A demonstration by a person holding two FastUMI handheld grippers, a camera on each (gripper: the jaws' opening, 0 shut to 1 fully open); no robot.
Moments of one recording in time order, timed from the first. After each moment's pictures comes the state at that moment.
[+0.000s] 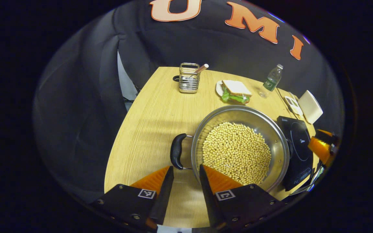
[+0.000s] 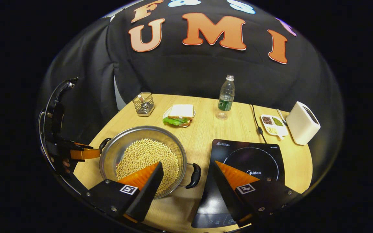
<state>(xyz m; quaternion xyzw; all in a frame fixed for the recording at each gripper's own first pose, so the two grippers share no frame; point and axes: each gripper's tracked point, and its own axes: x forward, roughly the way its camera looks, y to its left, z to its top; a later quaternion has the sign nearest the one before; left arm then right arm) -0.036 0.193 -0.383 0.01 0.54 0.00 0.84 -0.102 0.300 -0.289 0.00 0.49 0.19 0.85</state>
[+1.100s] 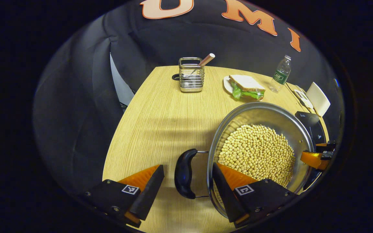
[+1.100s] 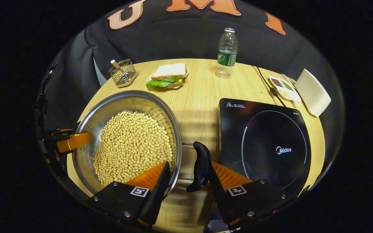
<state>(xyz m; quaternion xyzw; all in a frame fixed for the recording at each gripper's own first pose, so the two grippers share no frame) -0.004 0.218 -0.448 0.06 0.53 0.00 0.85 -0.136 0.316 -0.398 0.01 0.61 0.14 0.78</state>
